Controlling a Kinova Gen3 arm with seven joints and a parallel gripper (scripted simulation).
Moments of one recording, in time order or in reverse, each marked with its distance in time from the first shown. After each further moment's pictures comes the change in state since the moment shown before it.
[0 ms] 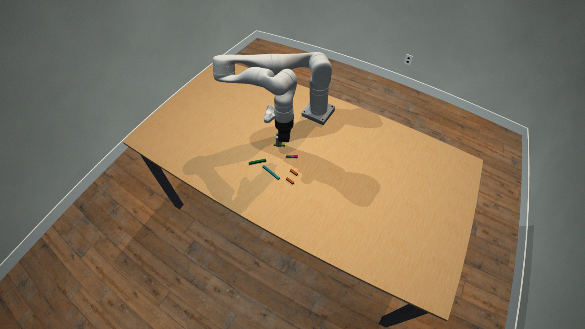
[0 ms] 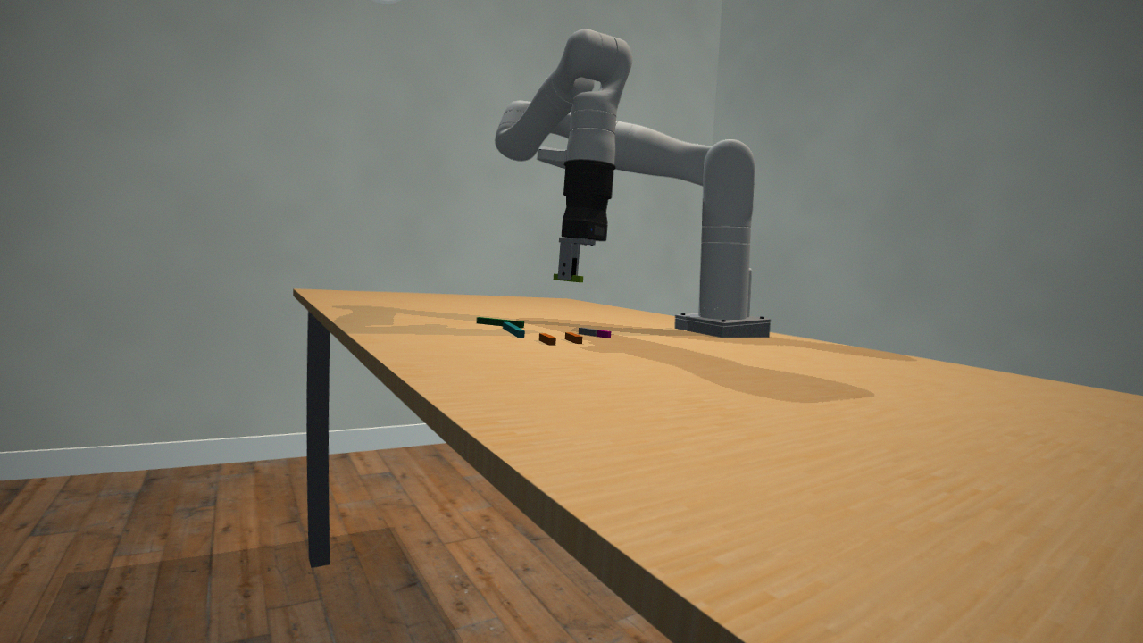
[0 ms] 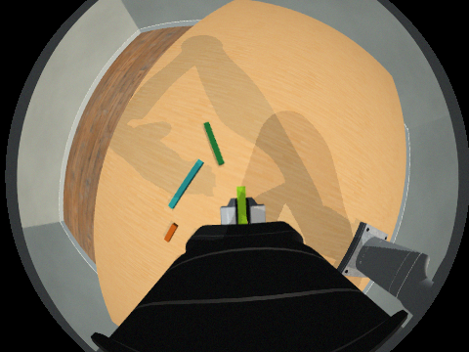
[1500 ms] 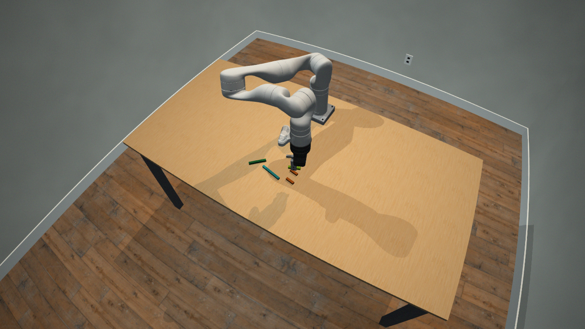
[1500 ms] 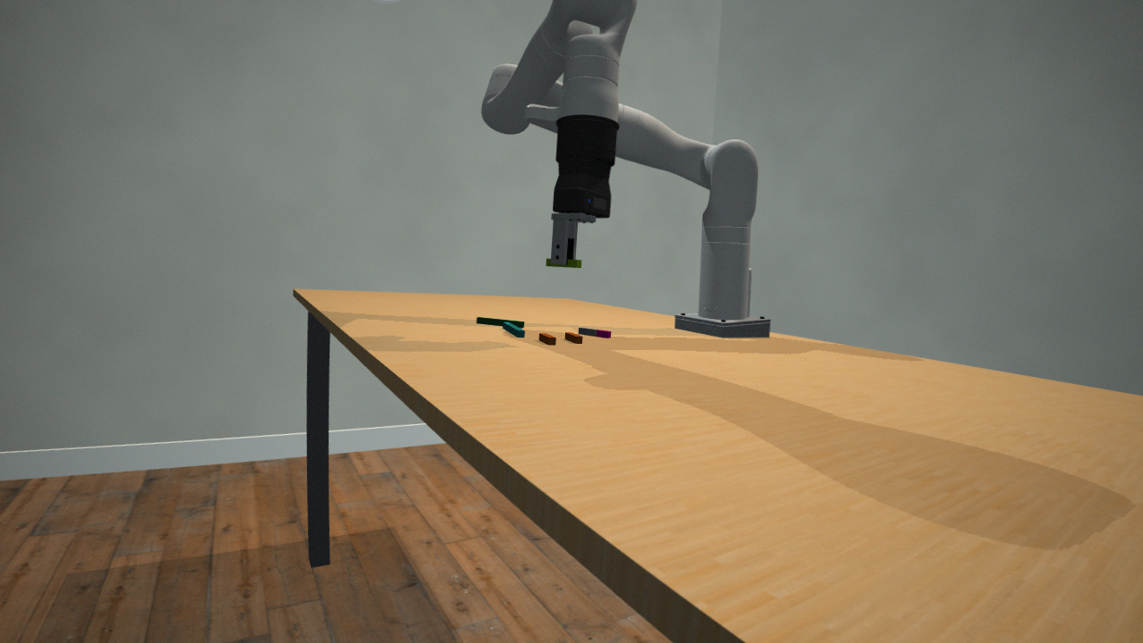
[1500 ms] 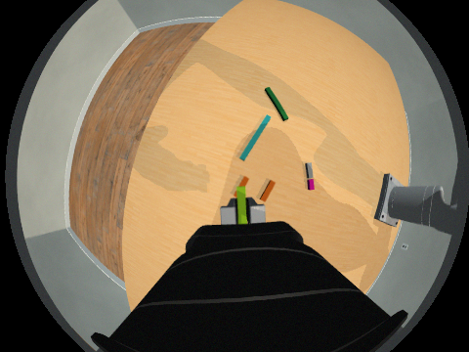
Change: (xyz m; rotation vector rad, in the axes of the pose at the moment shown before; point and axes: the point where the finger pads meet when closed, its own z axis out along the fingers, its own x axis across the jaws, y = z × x) arm -0.134 0.077 -0.024 -0.023 -0.014 0.067
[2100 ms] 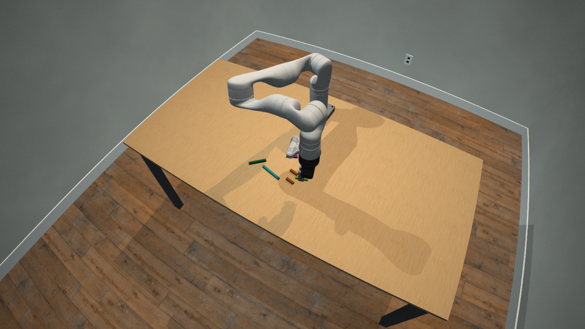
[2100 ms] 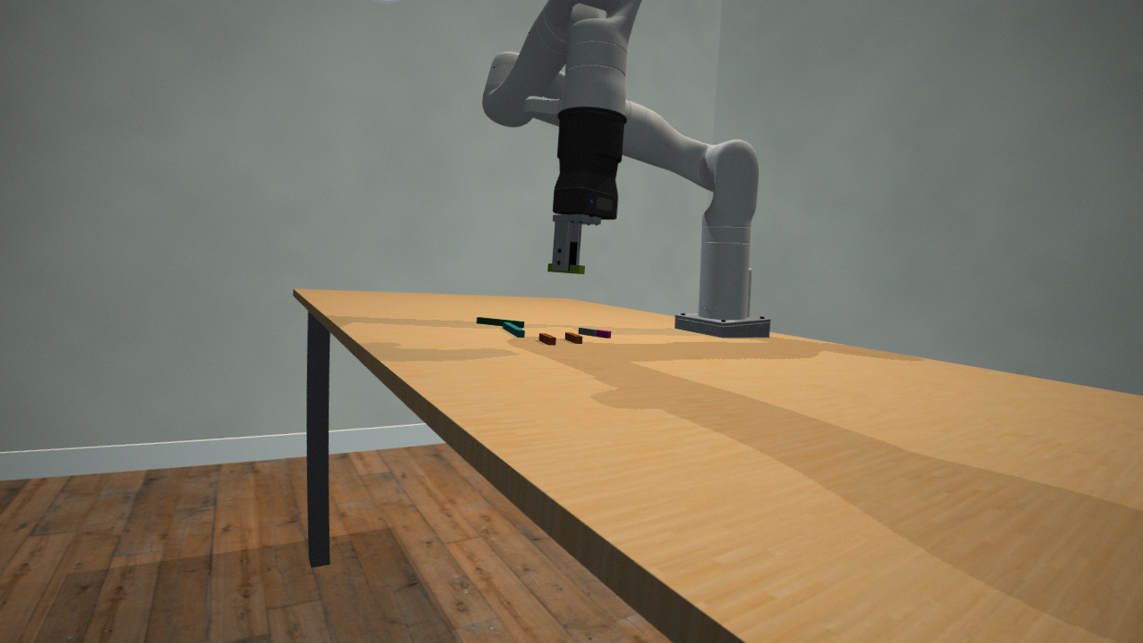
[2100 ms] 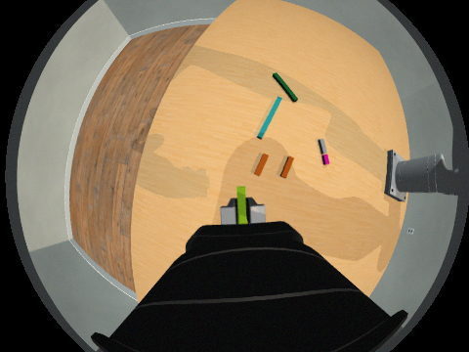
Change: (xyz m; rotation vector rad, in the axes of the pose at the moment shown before) arm -0.042 0.036 0.008 0.013 0.008 0.073
